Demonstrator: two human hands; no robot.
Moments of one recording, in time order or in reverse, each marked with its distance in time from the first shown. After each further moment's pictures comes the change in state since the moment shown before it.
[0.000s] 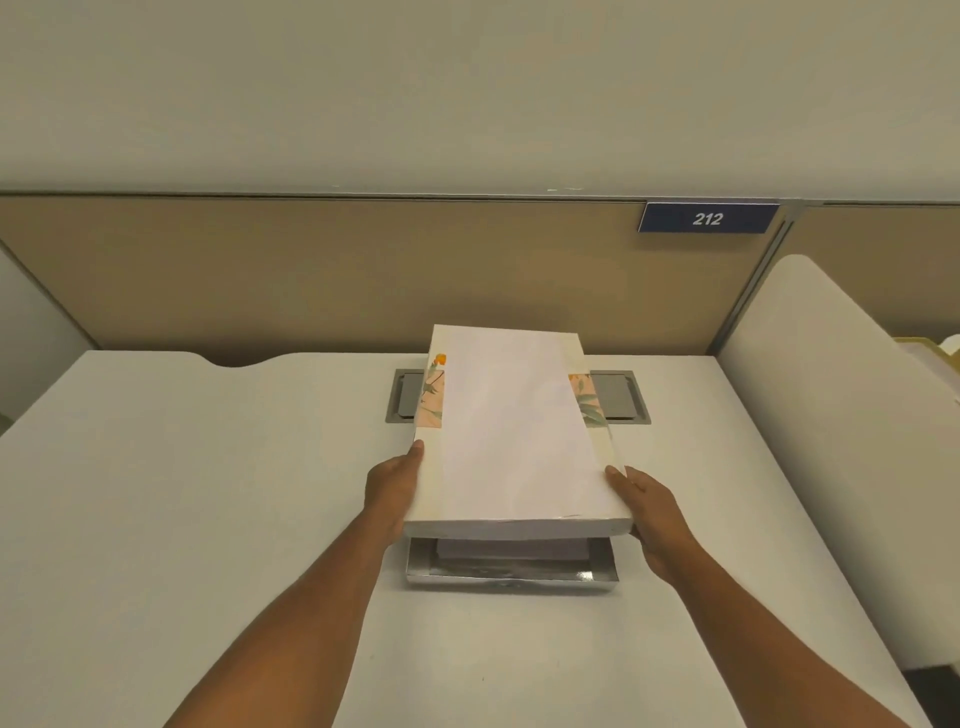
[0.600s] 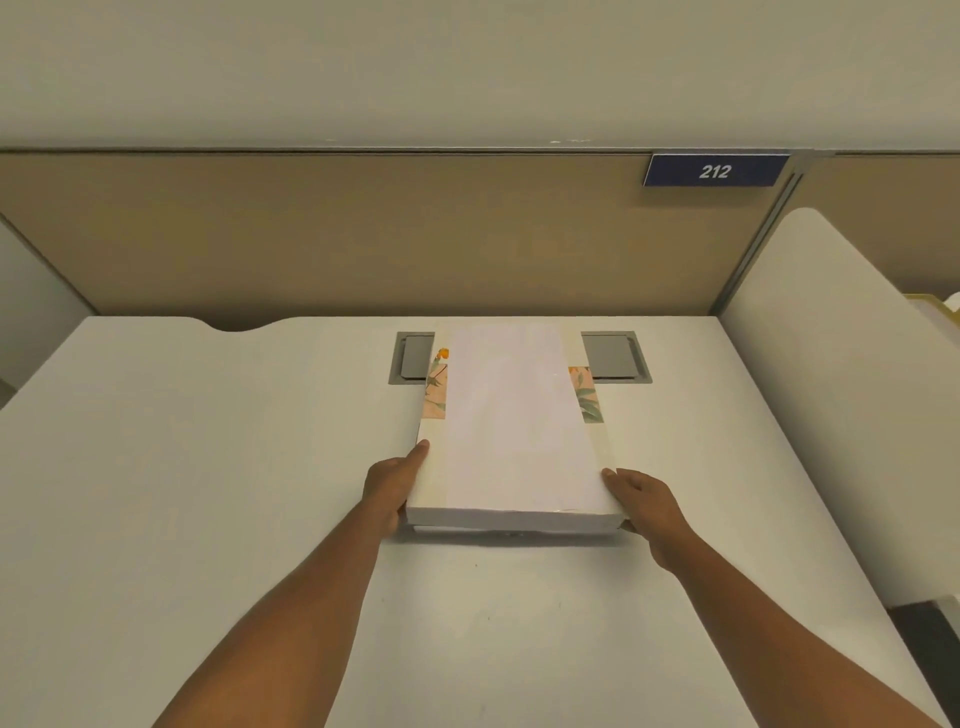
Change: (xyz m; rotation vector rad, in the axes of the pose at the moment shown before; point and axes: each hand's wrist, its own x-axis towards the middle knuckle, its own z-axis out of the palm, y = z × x) left_hand -0.010 -0.048 -0.017 -0.025 -0.080 -0.170; right_hand -0.020 0.050 -0.004 -0.171 0.000 0.083
